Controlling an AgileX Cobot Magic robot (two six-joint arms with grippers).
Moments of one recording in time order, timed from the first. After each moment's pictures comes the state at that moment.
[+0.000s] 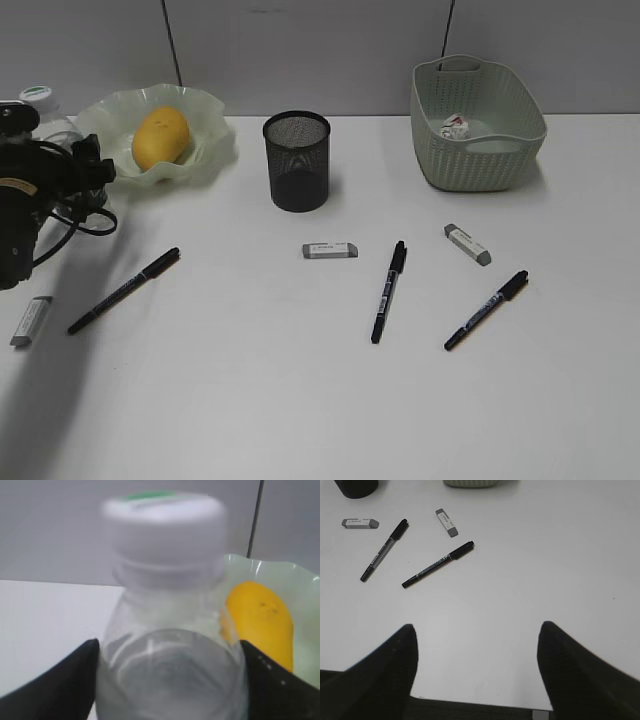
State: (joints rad) left arm -0.19 2.08 -0.79 -0.33 -1.06 0.09; right arm 0.11 0.24 -0.53 0.06 0.97 0.00
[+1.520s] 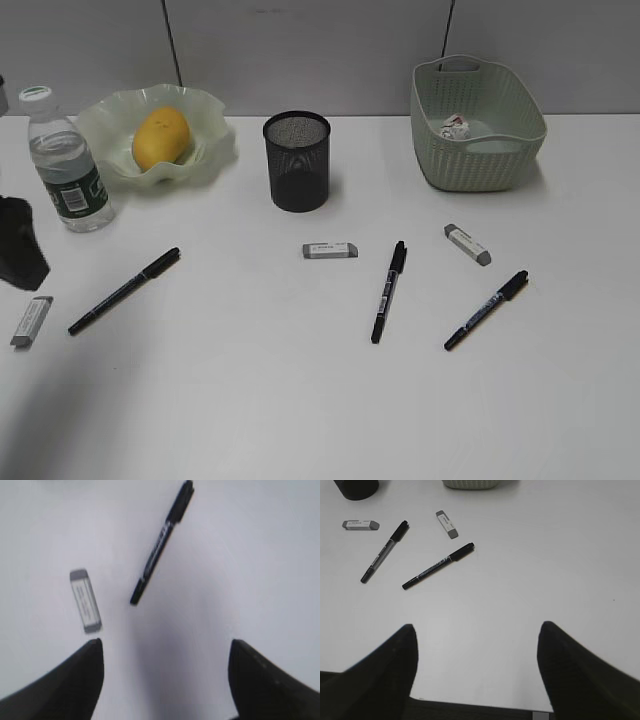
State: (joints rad) left arm -0.20 1.40 -0.94 -0.12 0.94 0.09; right arm 0.11 0.24 -0.53 0.06 0.97 0.00
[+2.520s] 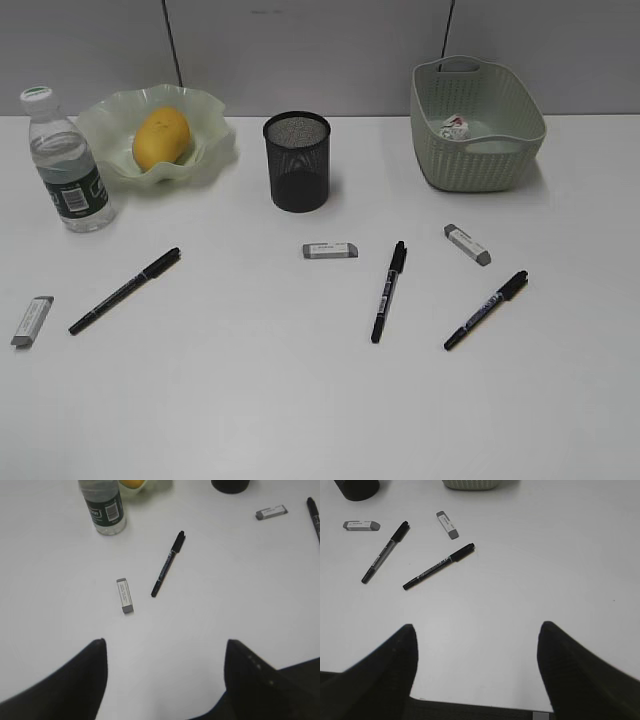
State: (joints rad) left arm -0.20 0.28 -0.58 -0.07 1.02 0.08; right arm 0.11 0.24 -0.53 0.06 0.96 0.00
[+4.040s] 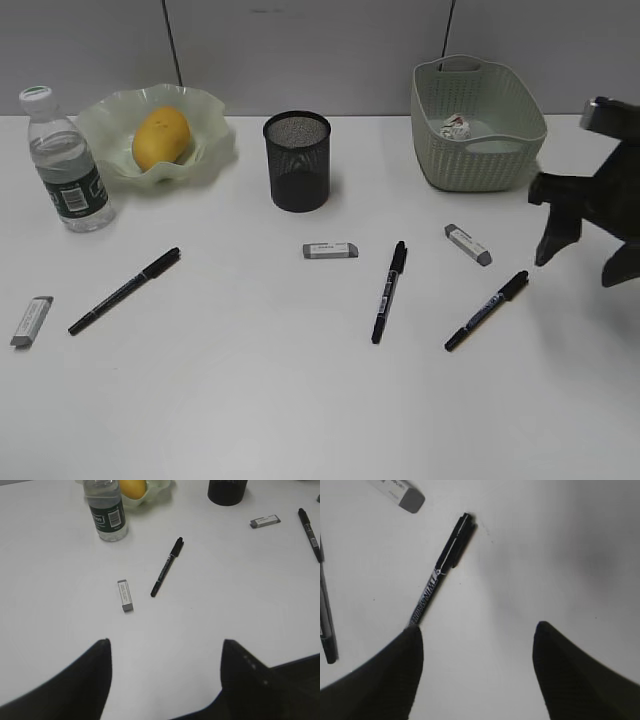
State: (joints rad) left arm -0.20 0.12 -0.53 -0.06 1.07 0.07; right arm 0.17 1.65 -0.98 0.10 0.76 0.41
